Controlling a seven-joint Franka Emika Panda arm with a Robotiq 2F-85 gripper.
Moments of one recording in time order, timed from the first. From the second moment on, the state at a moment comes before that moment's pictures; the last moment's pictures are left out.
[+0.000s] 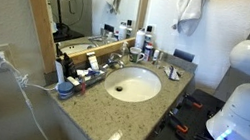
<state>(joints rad) -1.29 -0.83 0.61 -2.43 -0.49 2.92 1.08</state>
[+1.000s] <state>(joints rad) -2.07 -1.07 1.01 -2.27 -0.21 3.04 1.07</state>
